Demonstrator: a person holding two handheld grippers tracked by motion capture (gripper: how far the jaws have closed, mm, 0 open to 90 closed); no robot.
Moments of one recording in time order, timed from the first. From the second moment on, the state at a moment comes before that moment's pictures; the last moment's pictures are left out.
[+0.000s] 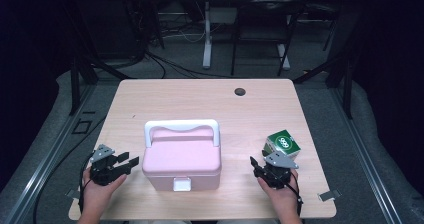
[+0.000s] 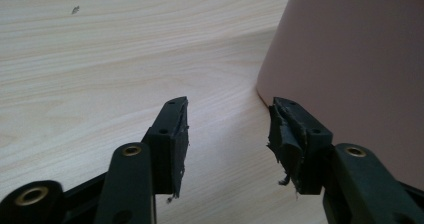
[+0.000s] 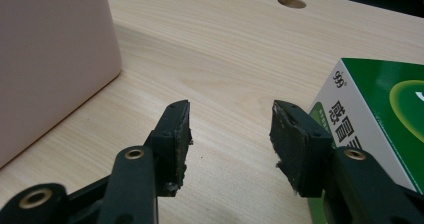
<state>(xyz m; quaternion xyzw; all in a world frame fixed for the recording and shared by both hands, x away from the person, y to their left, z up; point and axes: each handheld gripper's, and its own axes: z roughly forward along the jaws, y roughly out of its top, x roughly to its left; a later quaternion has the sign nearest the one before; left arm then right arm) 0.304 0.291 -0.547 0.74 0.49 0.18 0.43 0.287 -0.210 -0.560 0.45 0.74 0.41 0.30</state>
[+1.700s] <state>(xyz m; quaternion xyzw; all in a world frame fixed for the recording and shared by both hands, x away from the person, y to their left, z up) 0.292 0.251 -0.530 0.76 0.45 0.14 0.44 0.293 -0.144 -0.541 0.42 0.76 0.47 0.17</state>
